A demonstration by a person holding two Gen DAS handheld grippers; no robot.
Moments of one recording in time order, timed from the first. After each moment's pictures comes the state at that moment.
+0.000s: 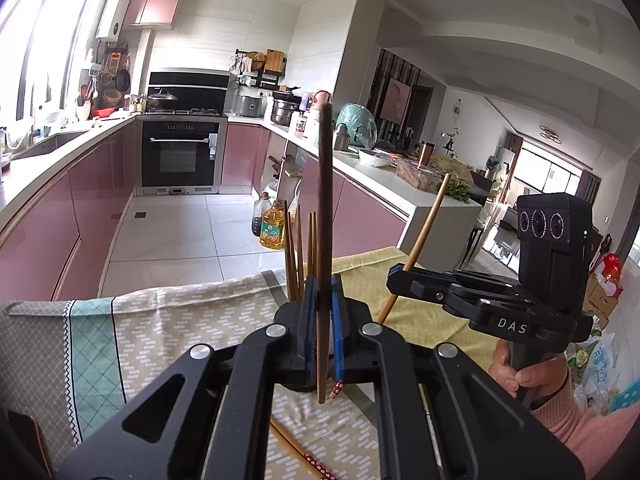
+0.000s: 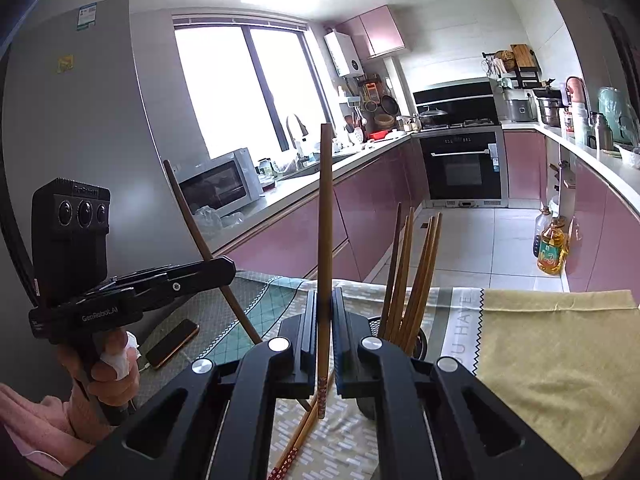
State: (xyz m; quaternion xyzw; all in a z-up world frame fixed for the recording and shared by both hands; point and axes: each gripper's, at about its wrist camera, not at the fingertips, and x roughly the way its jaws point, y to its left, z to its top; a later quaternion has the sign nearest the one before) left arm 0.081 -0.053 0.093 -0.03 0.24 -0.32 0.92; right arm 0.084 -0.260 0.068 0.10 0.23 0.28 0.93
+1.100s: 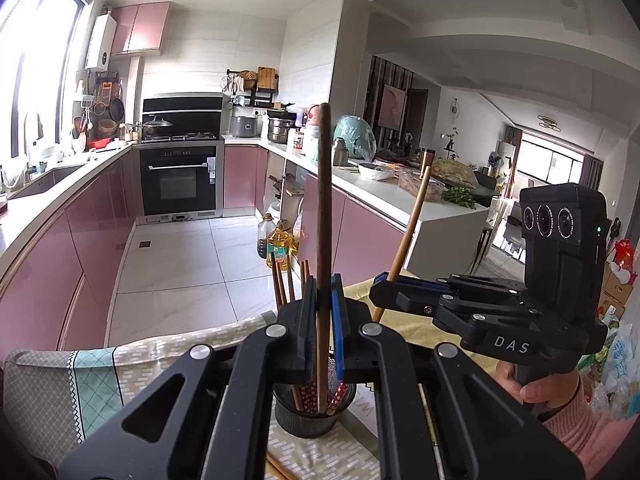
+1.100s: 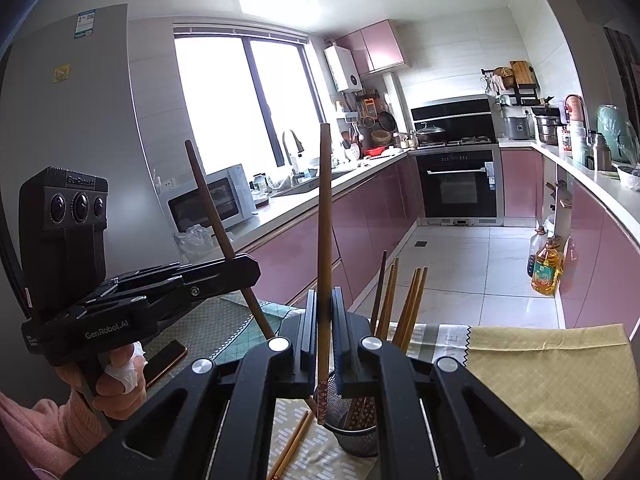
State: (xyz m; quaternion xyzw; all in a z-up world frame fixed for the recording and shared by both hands) left arm 0.093 -0.089 0.119 0.00 0.21 -0.32 0.93; right arm 0.105 -0.267 0.088 0.09 0.21 0.27 0.94
